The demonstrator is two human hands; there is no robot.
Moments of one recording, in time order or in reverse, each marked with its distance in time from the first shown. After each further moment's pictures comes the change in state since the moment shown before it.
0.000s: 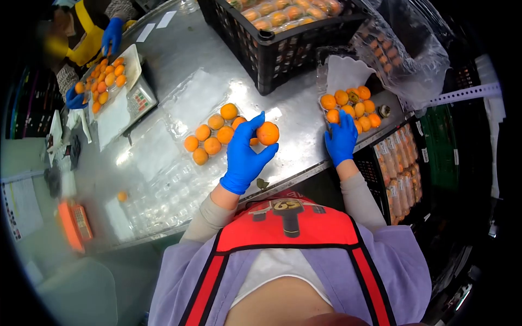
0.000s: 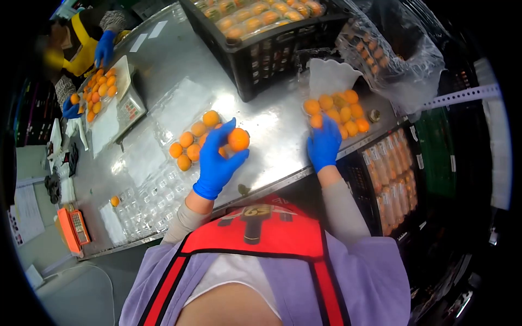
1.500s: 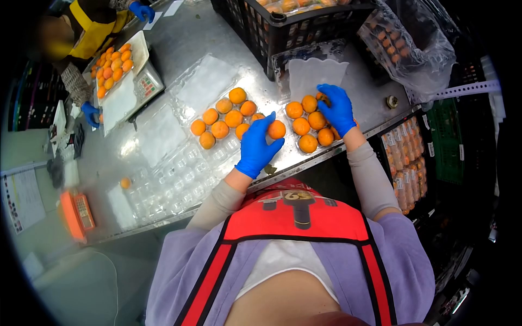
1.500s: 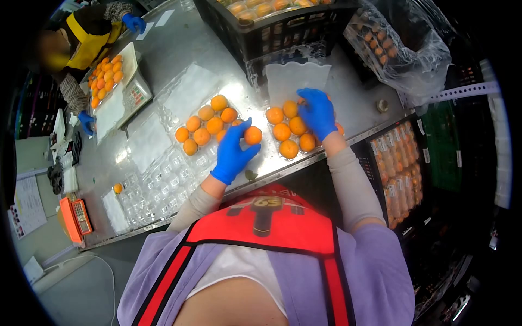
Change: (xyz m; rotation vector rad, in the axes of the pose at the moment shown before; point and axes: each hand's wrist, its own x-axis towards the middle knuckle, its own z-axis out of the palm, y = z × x) left_hand -0.034 -0.057 0.021 0.169 -0.069 -0.030; right_hand 0.053 -0.018 0.013 0.595 0.022 -0.090
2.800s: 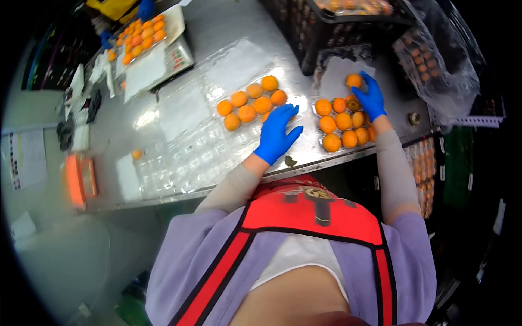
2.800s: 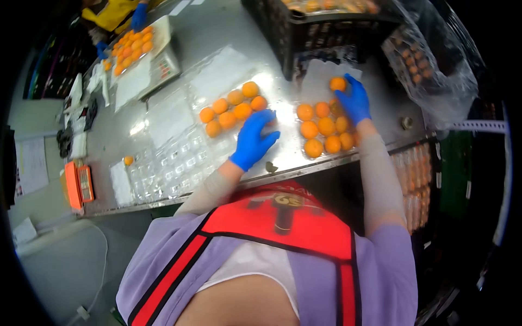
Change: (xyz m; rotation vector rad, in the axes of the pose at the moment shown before) left_hand -0.006 -0.030 -0.002 0.026 0.085 0.063; right_hand 0.042 0.051 0.010 0.081 -0.059 0.124
